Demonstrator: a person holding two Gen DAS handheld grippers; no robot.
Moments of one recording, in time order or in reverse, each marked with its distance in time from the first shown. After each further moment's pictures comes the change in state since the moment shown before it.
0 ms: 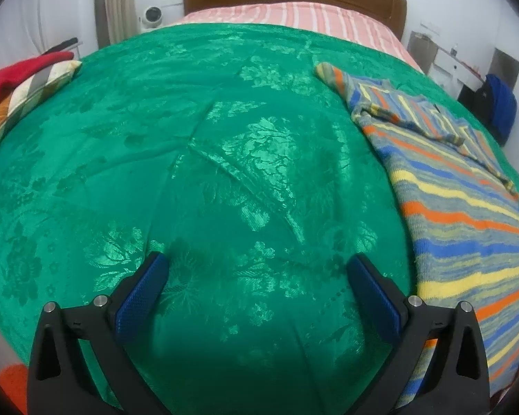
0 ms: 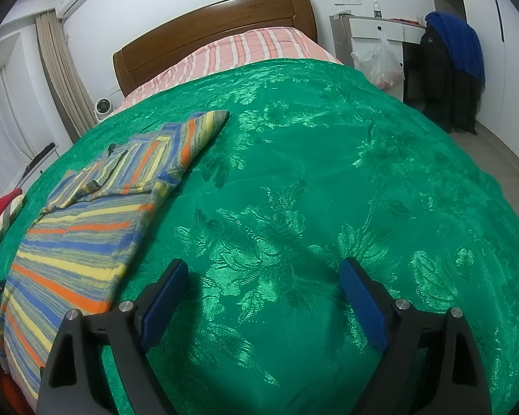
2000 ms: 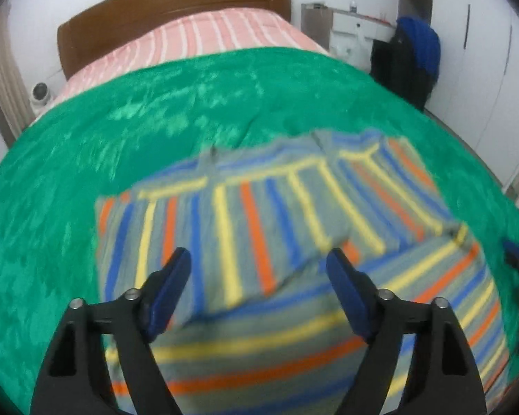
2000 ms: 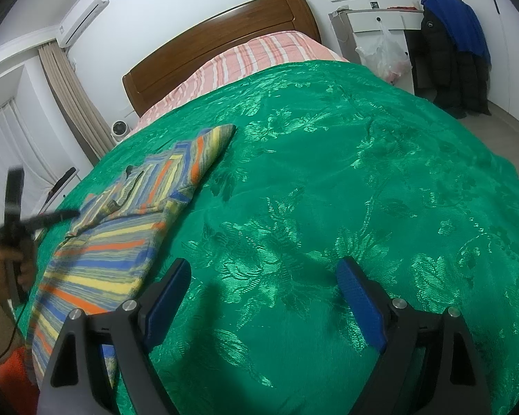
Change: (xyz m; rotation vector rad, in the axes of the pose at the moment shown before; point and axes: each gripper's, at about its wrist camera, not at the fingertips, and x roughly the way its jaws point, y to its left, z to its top) left arm 0.050 -0.229 0.151 0.396 -0.020 -0.203; right arm -0.003 -0.023 0.004 0.089 -0.032 0.133
